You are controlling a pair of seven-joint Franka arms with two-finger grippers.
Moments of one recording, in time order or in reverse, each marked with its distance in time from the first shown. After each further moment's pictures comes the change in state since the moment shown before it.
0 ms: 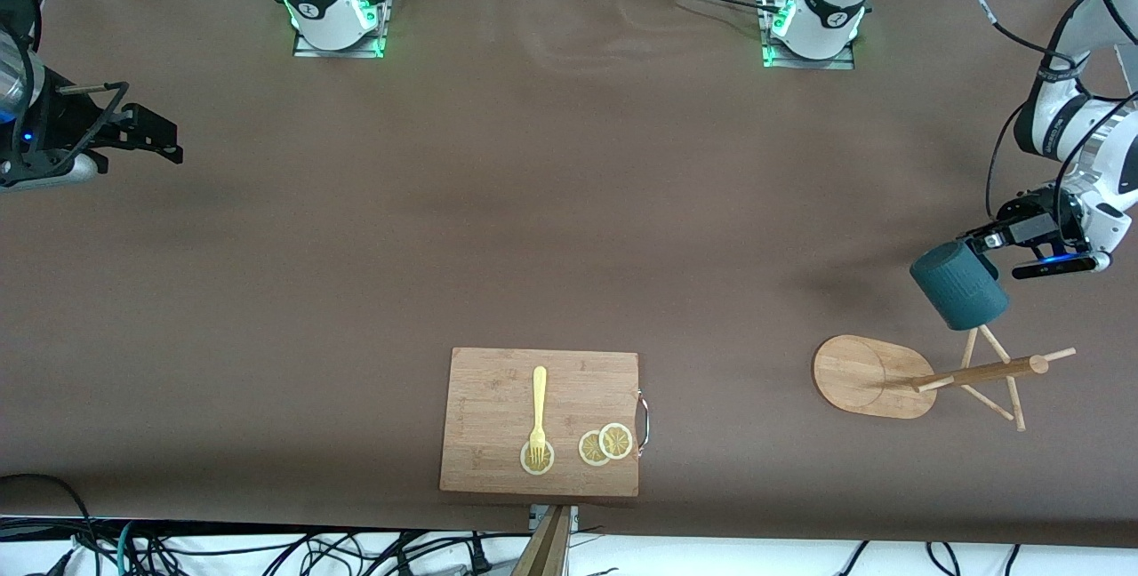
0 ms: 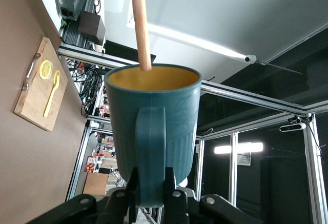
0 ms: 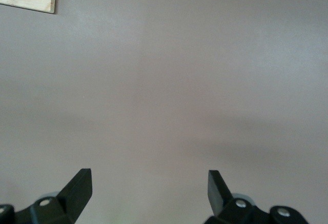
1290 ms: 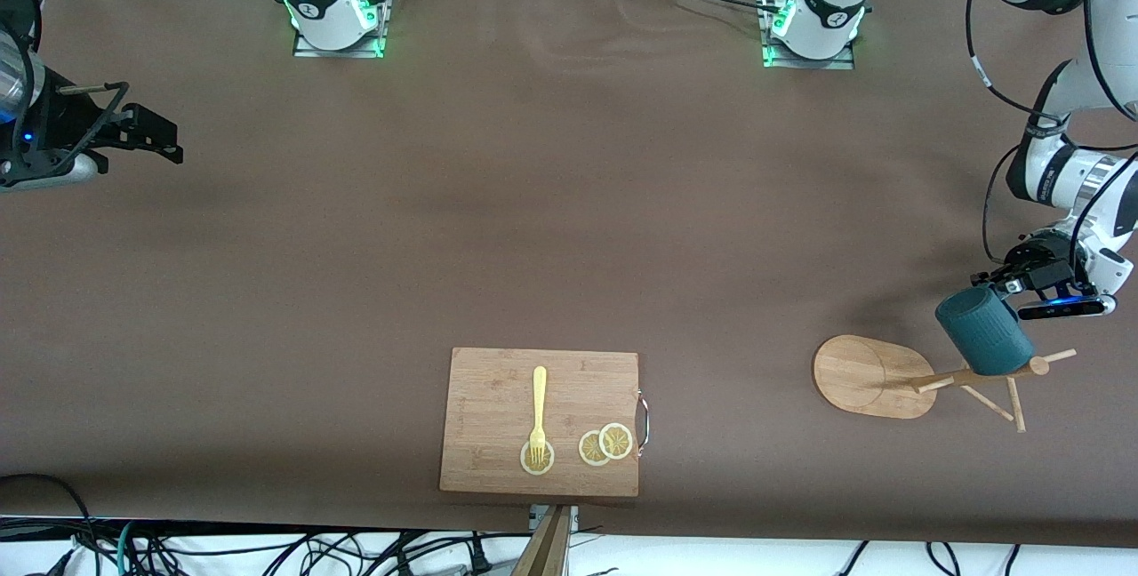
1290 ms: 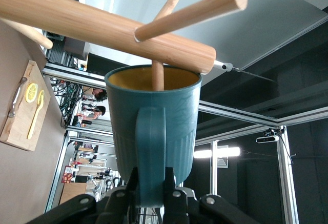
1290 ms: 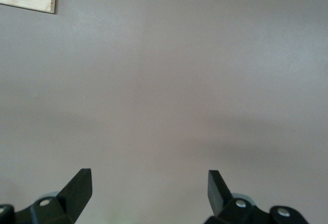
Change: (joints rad) left arm 0.027 0.257 0.003 0.242 -0.147 -0.101 -0.044; right arm 0.000 0.000 0.000 0.000 0.000 0.000 0.000
